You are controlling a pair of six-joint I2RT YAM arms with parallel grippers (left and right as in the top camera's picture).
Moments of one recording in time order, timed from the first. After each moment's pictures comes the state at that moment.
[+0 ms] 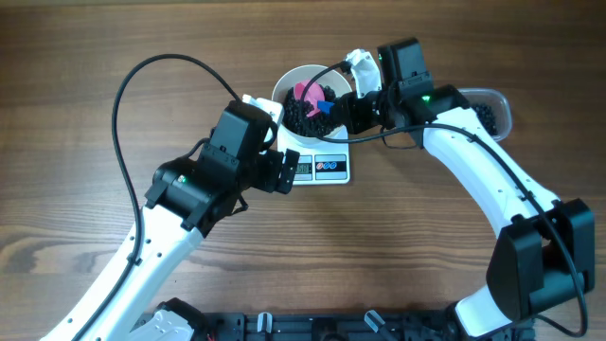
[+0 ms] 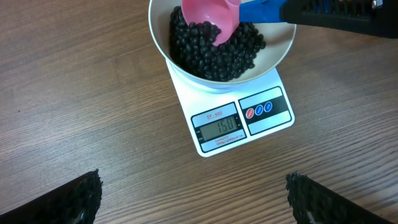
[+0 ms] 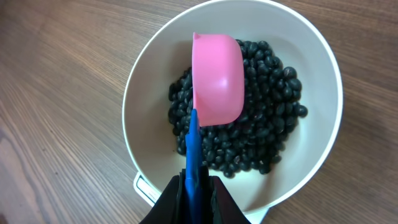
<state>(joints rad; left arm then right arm) -0.54 1.24 1.15 -0.85 -0.10 -0.17 0.35 1.73 1.32 -0.52 -0.45 0.05</state>
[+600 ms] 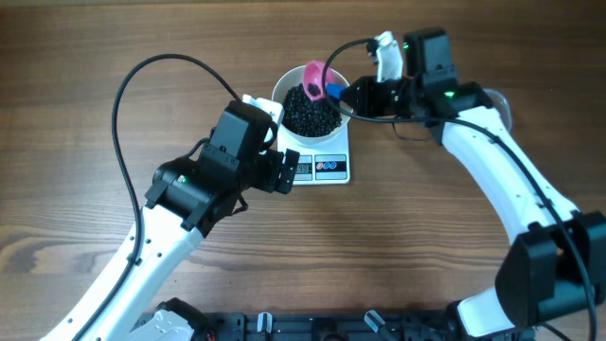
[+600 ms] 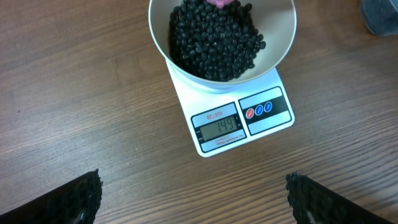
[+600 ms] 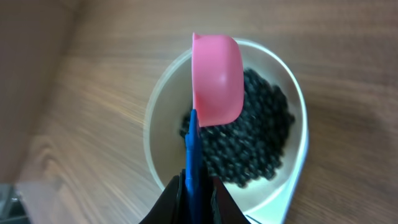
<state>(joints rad) -0.54 1.24 1.15 -0.85 -0.10 -0.17 0.26 1.68 1.32 -0.46 -0.57 0.28</state>
